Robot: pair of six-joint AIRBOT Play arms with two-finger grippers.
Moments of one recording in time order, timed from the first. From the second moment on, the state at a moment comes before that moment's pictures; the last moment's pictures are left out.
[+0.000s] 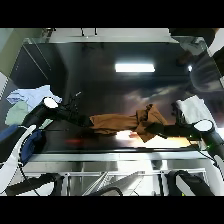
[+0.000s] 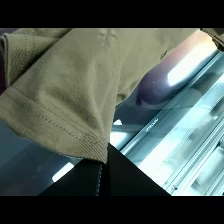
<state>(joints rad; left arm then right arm) -0.18 -1.37 0.92 0.79 -1.19 -0.99 -0.13 -0.91 0.53 -0.69 1.11 1.21</state>
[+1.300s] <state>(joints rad) 0.16 -1.10 1.17 0.59 -1.35 -0.95 -0.30 -0.96 1.17 -0.65 1.26 1.31</state>
